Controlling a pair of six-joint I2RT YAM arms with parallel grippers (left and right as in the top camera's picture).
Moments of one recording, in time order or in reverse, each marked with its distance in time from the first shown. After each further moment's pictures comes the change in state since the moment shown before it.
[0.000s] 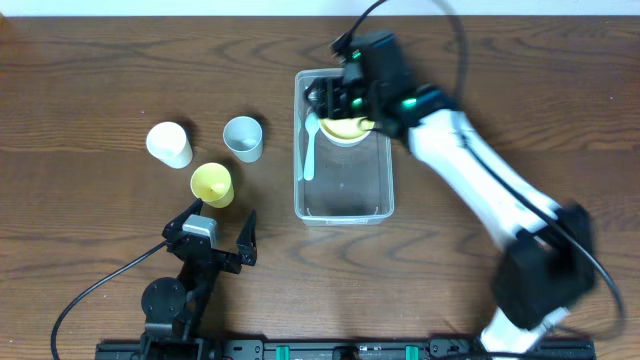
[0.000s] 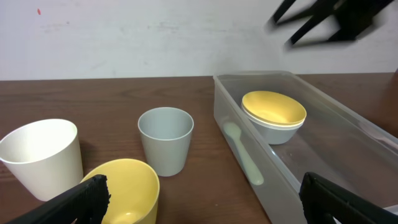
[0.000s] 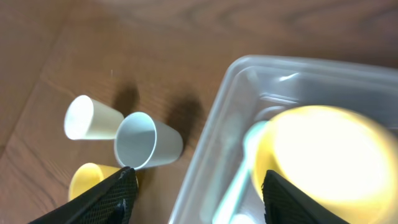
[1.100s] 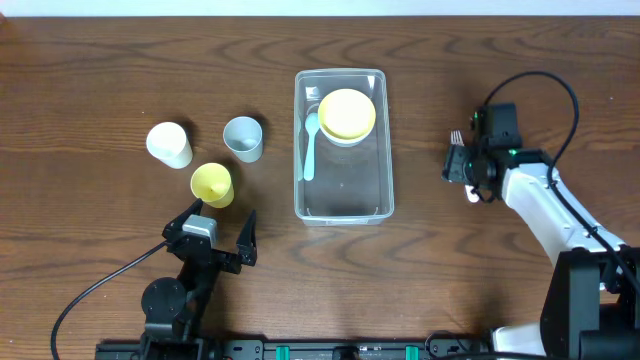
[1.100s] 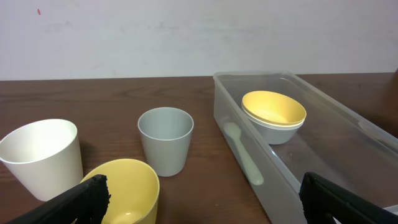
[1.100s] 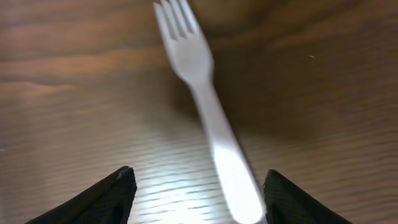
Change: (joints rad) left arm 0.000 0.000 0.000 0.000 0.000 0.000; right arm -0.421 -0.207 -0.647 0.005 0.367 -0.156
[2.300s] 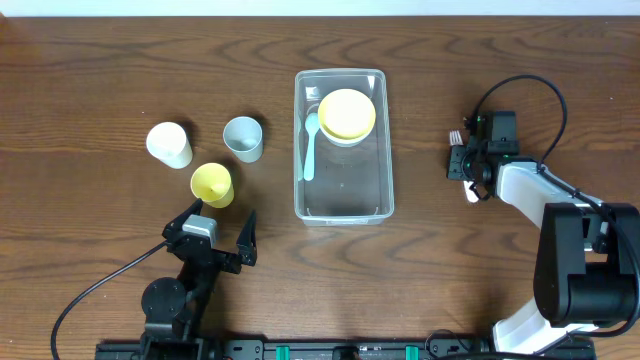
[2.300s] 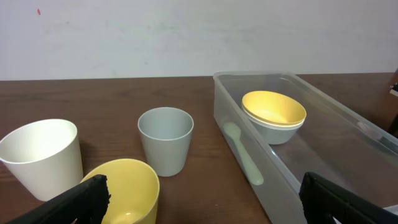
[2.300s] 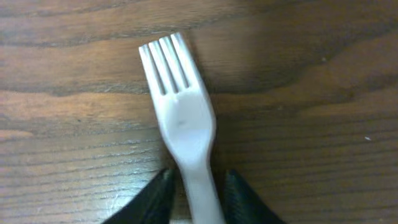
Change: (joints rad) left arm 0.000 0.000 0.000 0.000 0.000 0.000; right arm -0.043 0.179 -0.037 0.302 -0.100 -0.128
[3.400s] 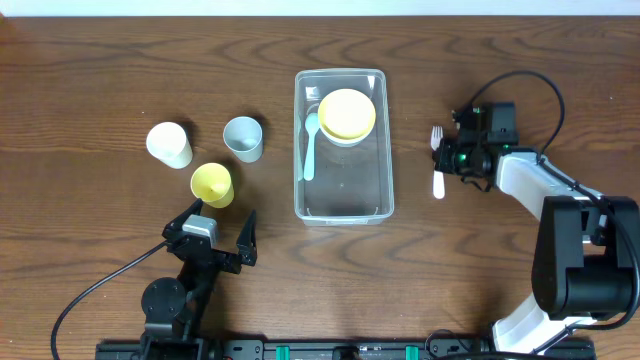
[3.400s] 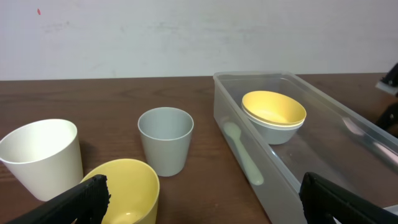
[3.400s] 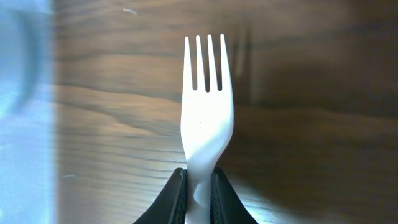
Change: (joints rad) left arm 0.000 0.000 0.000 0.000 0.000 0.000; right arm 0.000 0.030 0.092 -0.067 -0.306 0.058
